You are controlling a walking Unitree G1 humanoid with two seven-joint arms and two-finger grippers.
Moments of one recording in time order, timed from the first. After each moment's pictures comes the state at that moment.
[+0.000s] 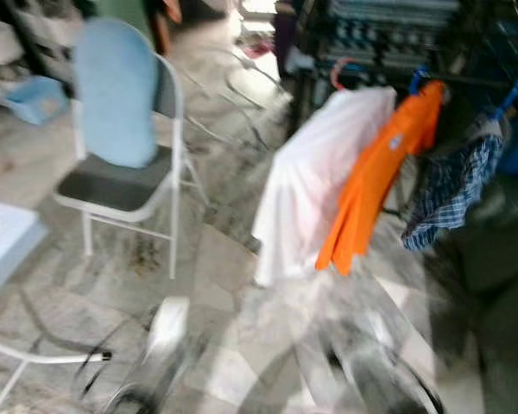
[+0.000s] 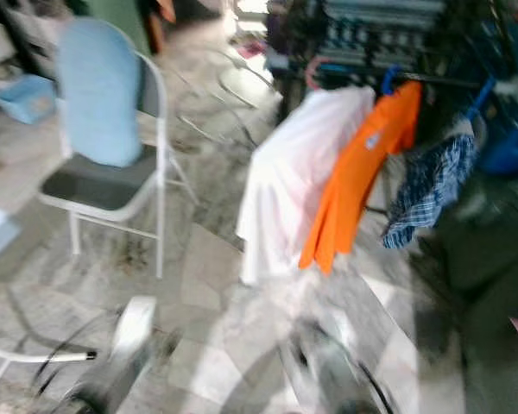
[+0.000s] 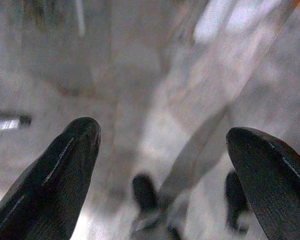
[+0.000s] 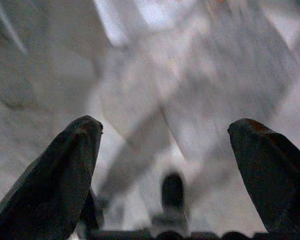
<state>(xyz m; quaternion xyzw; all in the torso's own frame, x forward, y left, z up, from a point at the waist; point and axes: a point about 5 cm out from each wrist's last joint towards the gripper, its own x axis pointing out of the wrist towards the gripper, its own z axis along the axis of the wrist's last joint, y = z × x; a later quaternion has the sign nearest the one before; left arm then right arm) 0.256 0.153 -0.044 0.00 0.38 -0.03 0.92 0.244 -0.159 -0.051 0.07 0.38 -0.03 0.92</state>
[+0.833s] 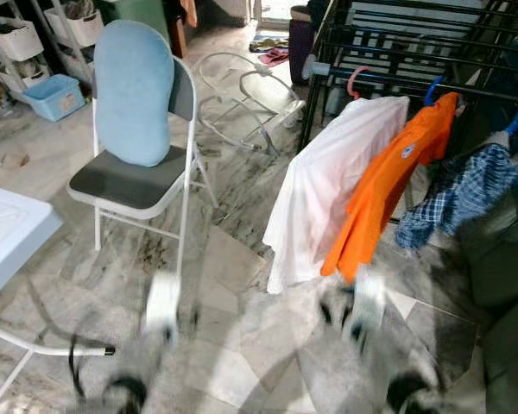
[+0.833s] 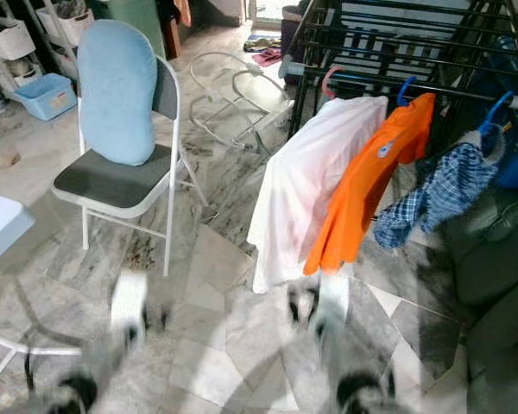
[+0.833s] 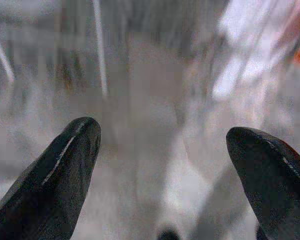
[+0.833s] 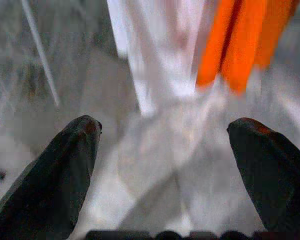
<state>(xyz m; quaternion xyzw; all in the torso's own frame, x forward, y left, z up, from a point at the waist) 0.293 0.177 -0.004 0.06 0.25 -0.07 0.96 0.294 -0.167 -0.004 0.06 0.25 0.02 0.97</state>
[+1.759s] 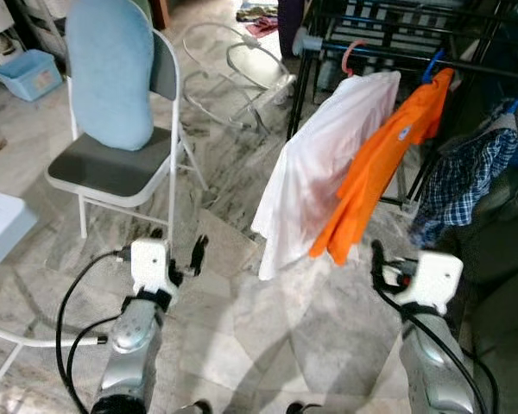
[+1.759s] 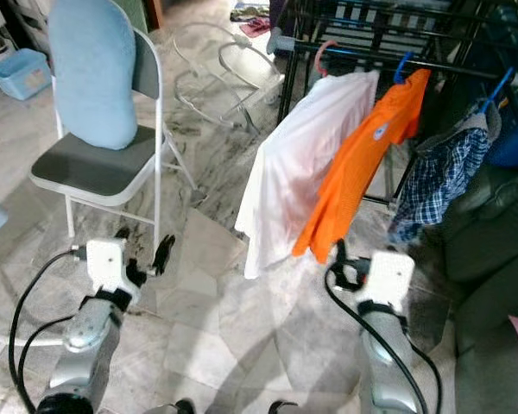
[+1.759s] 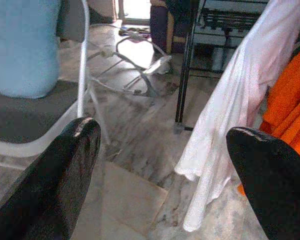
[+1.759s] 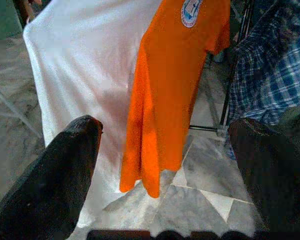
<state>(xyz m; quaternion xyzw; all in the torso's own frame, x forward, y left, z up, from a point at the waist) 0.289 0.163 0.071 -0.01 -0.02 -0.08 1.00 0.273 -0.195 0.077 0.01 0.01 -0.07 1.00</state>
